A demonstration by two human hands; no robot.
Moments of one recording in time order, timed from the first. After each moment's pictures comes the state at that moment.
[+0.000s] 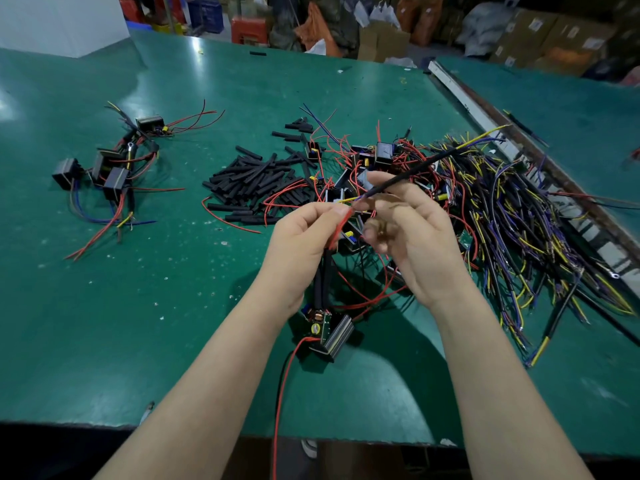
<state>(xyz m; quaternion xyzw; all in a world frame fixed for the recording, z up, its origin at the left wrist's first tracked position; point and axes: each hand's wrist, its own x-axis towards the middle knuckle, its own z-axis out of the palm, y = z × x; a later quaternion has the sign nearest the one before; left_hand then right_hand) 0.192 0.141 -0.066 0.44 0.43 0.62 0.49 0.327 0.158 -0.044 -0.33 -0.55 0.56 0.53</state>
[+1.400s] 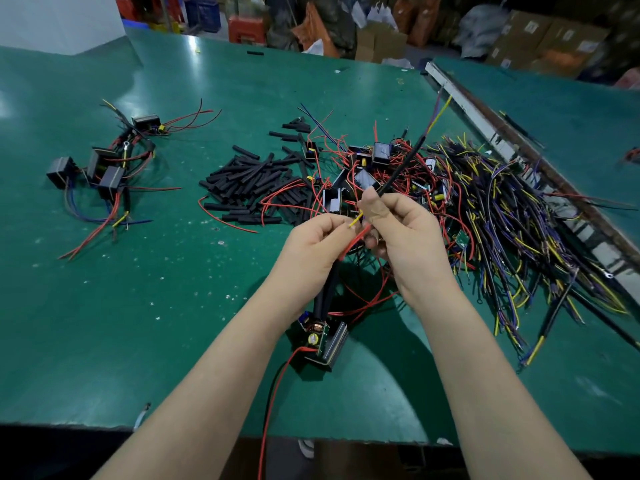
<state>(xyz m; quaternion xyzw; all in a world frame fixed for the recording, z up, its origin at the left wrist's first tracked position) 0.200 0.136 -0.067 0.51 0.46 0.55 0.47 0.320 0.156 -0.048 -0.43 -0.53 0.50 0.54</state>
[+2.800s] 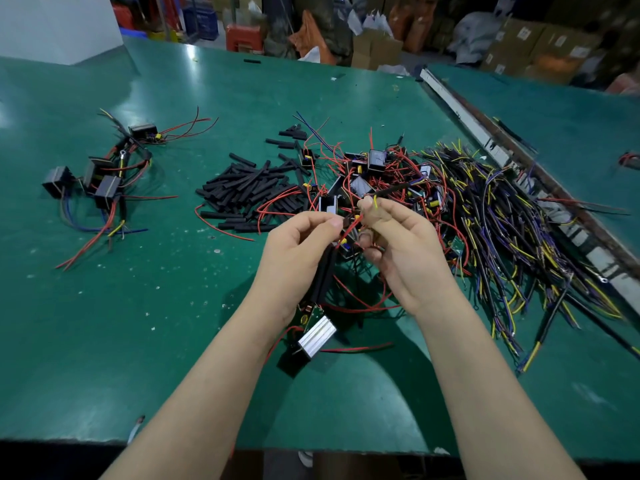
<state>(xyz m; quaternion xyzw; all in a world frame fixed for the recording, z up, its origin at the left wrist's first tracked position) 0.195 0.135 -0.067 0.46 0.46 0.61 0.45 0.324 0.156 -0.045 -0.37 -0.48 0.59 0.53</state>
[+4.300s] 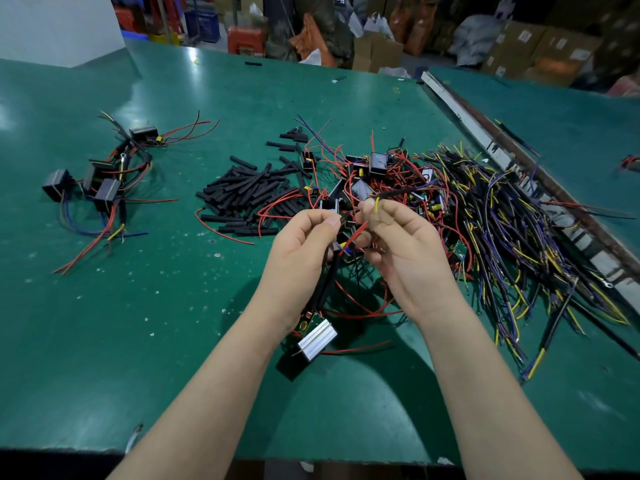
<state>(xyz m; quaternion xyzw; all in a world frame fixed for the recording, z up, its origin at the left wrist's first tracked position) 0.196 0.136 -0.065 0.45 0.43 0.62 0.48 0.323 0.155 -0.046 -0.36 -0.49 0.57 0.54</state>
